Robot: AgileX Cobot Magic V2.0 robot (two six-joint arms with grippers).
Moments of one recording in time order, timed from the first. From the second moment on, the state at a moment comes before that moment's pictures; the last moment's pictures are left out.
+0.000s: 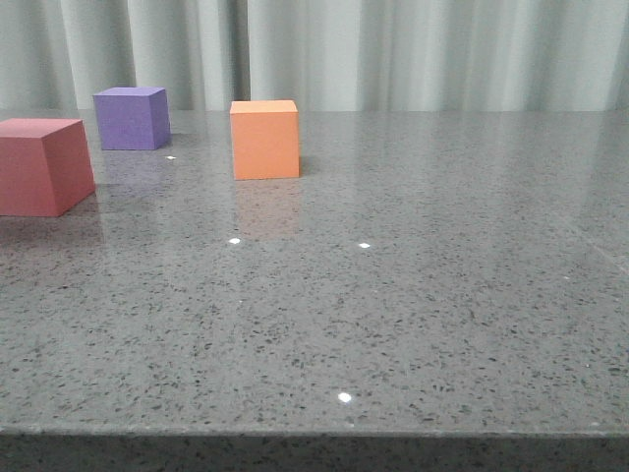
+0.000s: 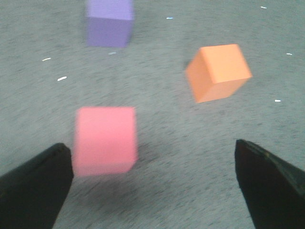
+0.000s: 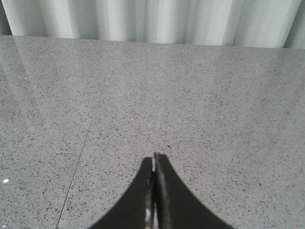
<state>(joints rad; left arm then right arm) -0.27 1.17 -1.19 -0.15 0.82 -0.11 0.01 0.61 -0.49 -0.05 0.22 0.04</state>
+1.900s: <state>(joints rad) -0.62 2.04 -1.89 0.27 0.94 -0.50 0.01 0.61 -0.49 -0.05 0.22 0.04</state>
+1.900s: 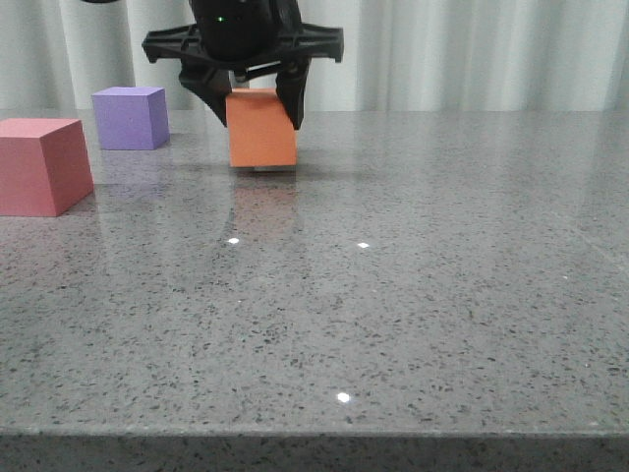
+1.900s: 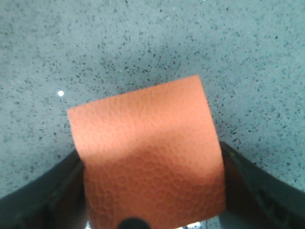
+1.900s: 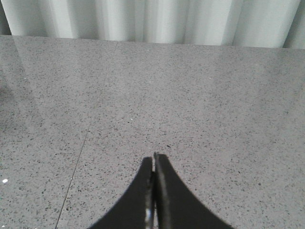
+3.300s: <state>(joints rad) -0.27 1.78 -1.58 0.13 0.83 -0.07 0.01 0.61 -0.49 -0.05 0.22 0.04</state>
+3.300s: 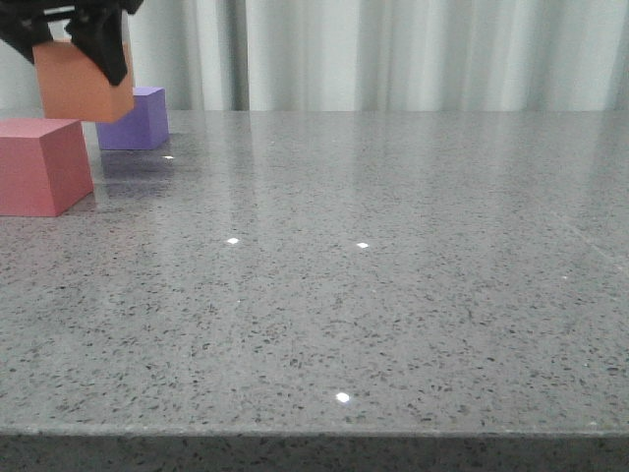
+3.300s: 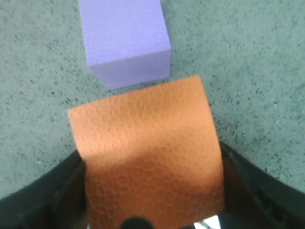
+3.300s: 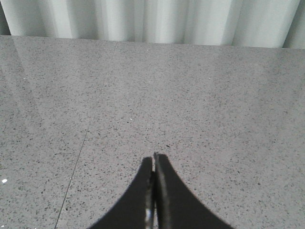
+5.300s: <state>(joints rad) -0.15 0.86 -0.76 0.11 0.32 -0.09 0.01 0.61 -0.49 -0.05 0.22 0.04</state>
